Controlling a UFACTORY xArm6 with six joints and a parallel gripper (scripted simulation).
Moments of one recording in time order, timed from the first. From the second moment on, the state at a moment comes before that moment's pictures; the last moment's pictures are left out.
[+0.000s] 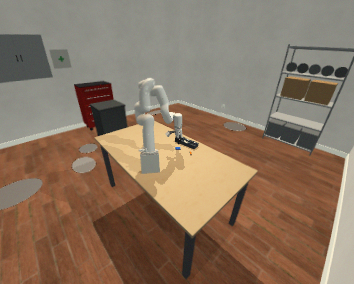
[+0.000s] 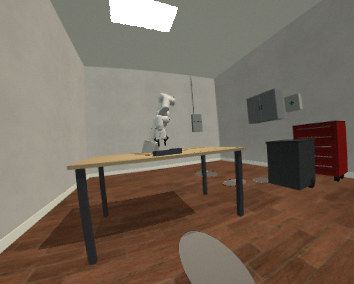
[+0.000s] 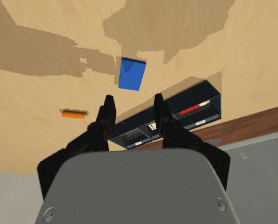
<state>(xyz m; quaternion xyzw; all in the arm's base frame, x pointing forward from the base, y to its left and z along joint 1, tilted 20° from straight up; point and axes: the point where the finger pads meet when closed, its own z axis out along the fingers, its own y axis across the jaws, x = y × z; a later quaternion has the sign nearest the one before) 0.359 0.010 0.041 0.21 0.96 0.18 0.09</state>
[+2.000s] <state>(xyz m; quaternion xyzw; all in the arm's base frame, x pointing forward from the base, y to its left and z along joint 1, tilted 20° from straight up) 0.369 0.025 -0.008 0.33 0.93 0.16 0.05</state>
